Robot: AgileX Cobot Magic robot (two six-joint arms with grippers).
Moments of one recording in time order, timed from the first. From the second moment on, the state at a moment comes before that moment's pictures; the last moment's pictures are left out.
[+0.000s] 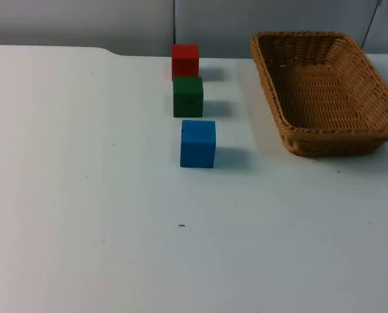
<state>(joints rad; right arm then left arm) 0.07 0.00 -0.52 0.00 1.09 -0.06 -0.08 0.00 -0.52 0.06 1.09 -0.03</state>
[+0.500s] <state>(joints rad) 0.07 0.00 -0.52 0.00 1.09 -0.06 -0.08 0.12 -0.60 -0.13 1.05 -0.02</state>
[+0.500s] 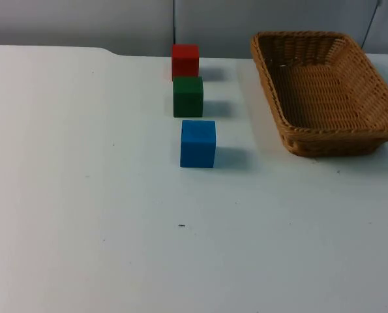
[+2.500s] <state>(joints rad) 0.07 0.00 -0.52 0.00 1.09 -0.06 -0.55 2.06 -1.63 -0.83 0.57 0.41</state>
